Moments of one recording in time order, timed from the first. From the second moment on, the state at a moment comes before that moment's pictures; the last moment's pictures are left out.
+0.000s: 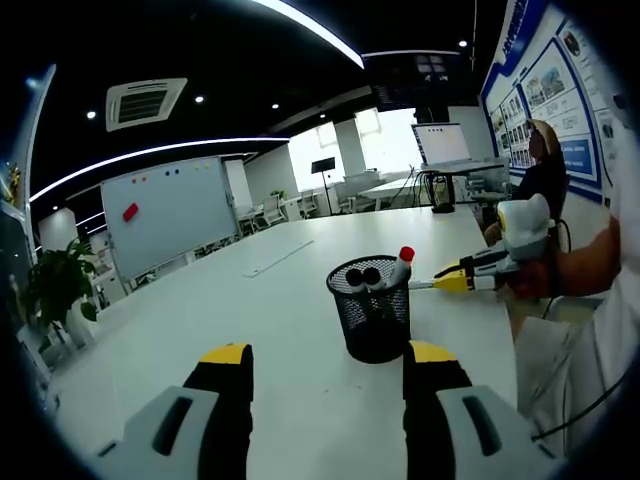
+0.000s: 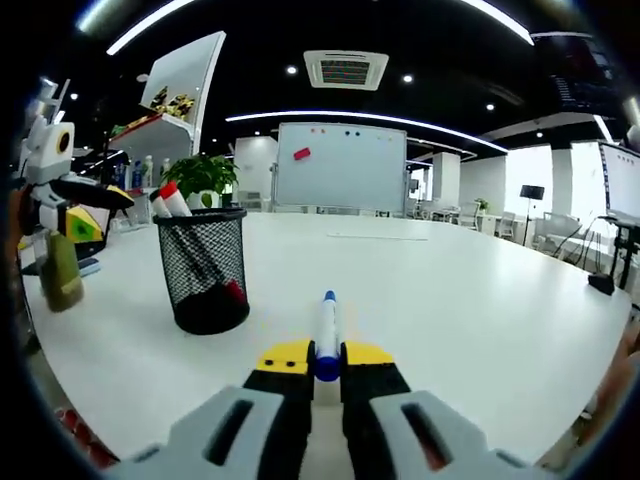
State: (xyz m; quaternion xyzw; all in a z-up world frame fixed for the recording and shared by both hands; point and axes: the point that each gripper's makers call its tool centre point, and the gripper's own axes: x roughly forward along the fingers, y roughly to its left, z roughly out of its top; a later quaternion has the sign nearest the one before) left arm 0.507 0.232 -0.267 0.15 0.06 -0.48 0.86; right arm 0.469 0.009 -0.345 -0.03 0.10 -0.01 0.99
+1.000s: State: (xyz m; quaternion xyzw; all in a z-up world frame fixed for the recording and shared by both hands) left arm 0.503 0.228 -0.267 0.16 0.06 -0.48 0.86; right arm 0.469 0.009 -0.361 0.00 0.12 -0.04 0.99
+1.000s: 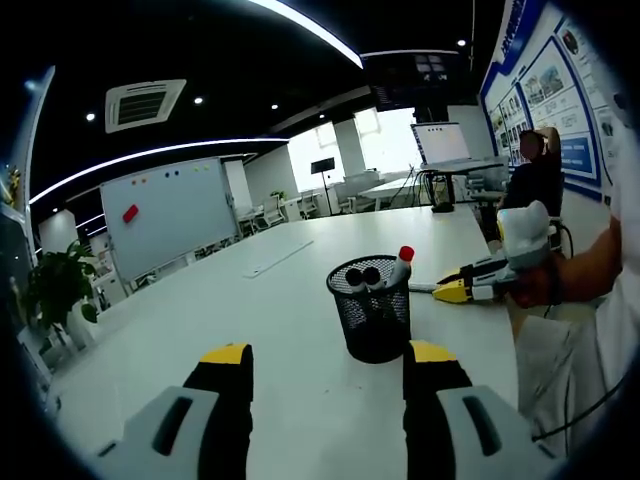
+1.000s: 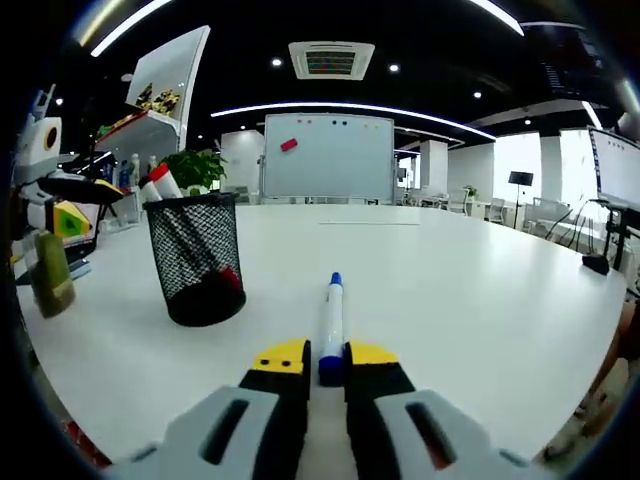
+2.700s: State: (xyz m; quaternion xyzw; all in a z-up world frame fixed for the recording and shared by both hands) left arm 0.504 0.228 -0.267 0.16 0.06 -0.48 0.86; right arm 0.466 0.073 -0.270 0.00 -0.05 0.06 1.00
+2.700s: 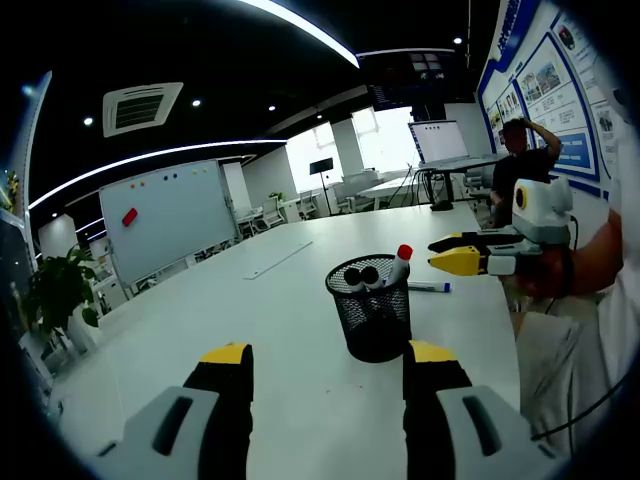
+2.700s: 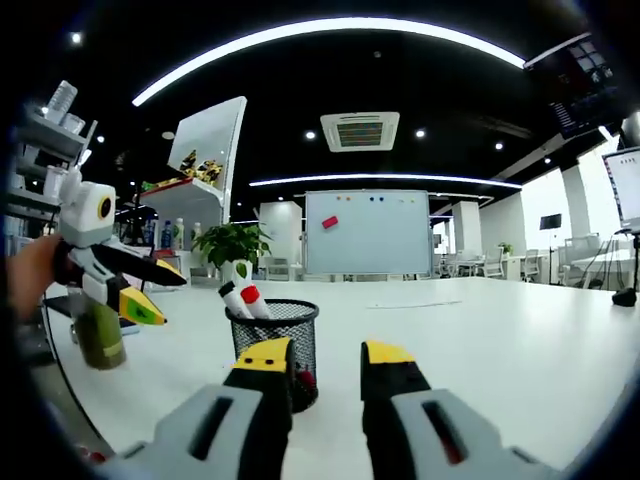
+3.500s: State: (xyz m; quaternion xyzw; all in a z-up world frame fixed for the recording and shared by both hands) left arm 0.501 0.226 -0.267 0.16 0.06 -0.48 0.86; right arm 0.487 0.130 -0.244 -0.10 -0.09 0.11 0.98
